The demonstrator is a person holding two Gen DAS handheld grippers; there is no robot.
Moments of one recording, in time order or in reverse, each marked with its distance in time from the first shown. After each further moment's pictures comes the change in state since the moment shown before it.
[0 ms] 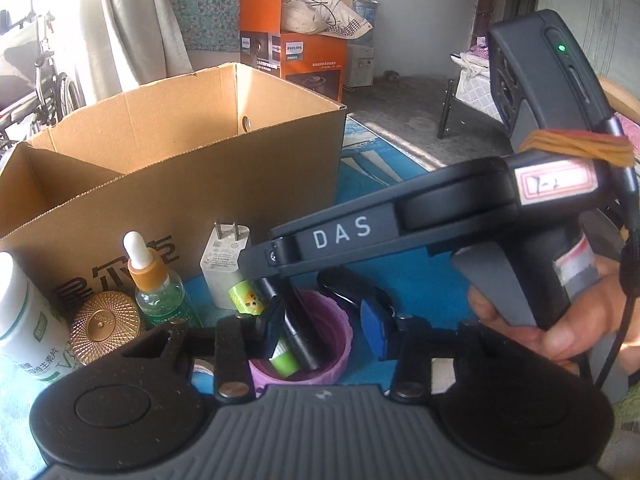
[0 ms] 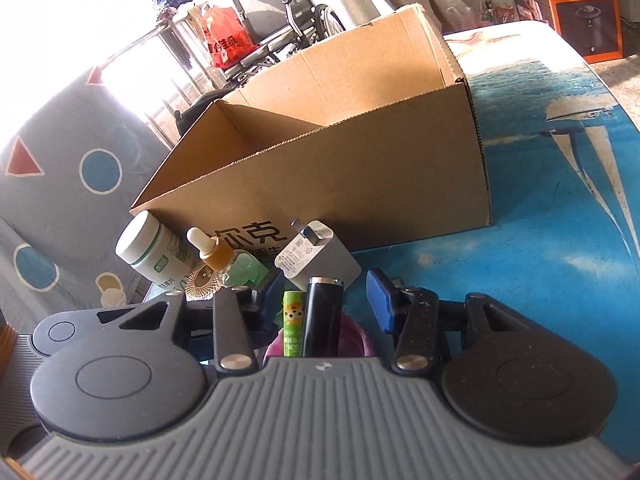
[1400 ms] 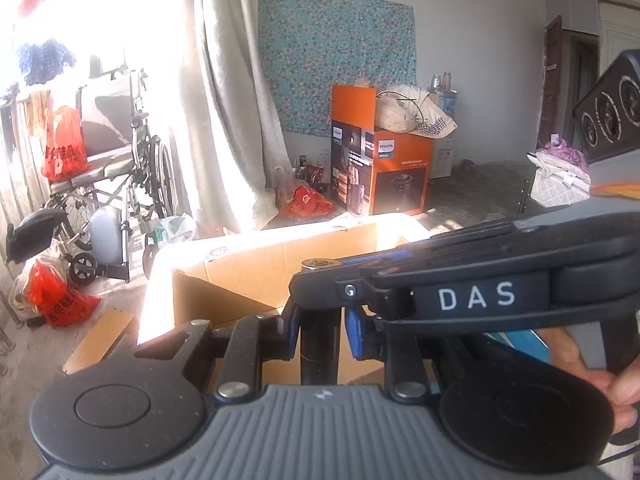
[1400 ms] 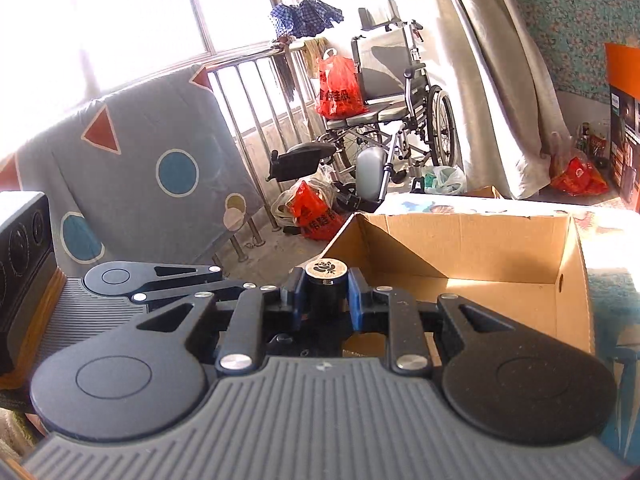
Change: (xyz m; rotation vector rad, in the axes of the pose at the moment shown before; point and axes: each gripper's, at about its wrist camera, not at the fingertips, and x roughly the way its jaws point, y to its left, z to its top) left arm -0.105 0.110 0.092 -0.130 -0.227 0.216; right arm -0.033 0.152 0.128 -0.322 -0.117 0.162
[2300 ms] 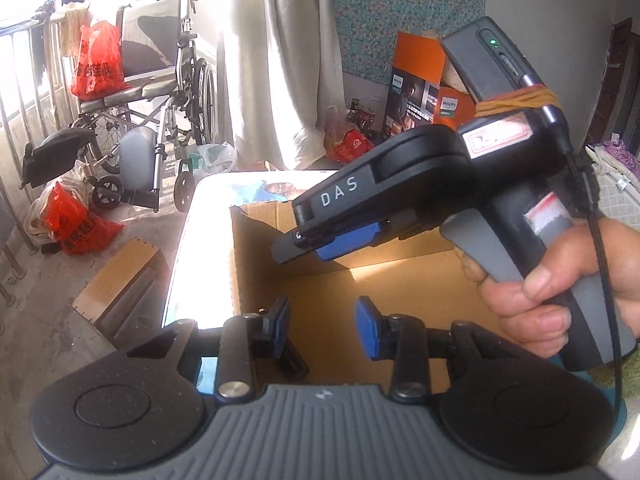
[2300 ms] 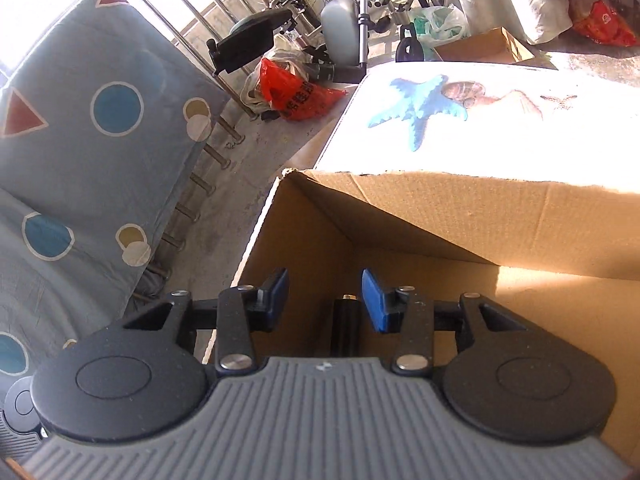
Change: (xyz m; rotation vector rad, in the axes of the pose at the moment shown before) left arm 0.049 0.076 -0.004 -0.127 0.153 0.062; right arm 0.215 -0.079 0.047 0.232 0.385 -0.013
